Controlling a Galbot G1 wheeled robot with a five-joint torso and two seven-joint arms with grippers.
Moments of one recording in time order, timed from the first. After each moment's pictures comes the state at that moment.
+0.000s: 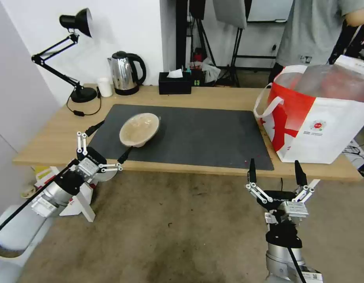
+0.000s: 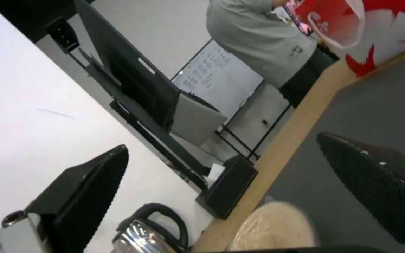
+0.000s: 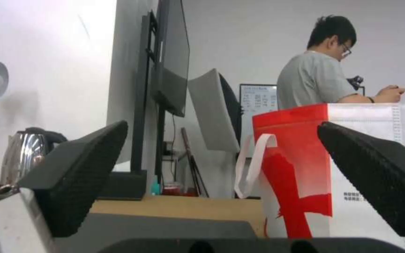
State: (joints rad) left arm 1.51 -0.80 -0.76 -2.07 -0.12 -0.46 0.25; right arm -1.77 1.29 0.35 2.24 -0.18 0.55 0.47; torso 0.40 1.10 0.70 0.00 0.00
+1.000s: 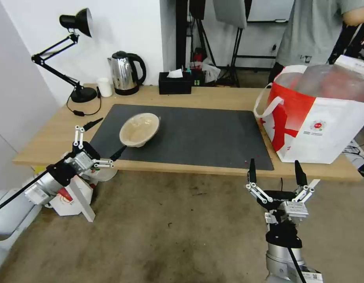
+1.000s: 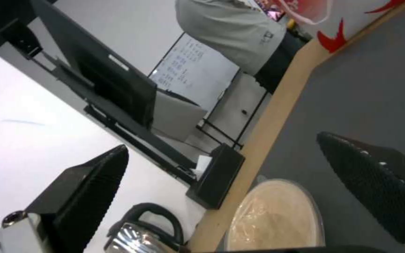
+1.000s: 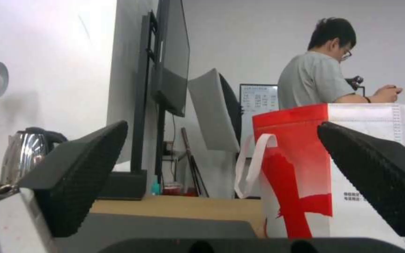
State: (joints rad) left arm 1.44 -0.69 -0.73 -1.99 -0.13 -0.47 0.31; right arm -1.77 1.29 0.35 2.24 -0.18 0.55 0.47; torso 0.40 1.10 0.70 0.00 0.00
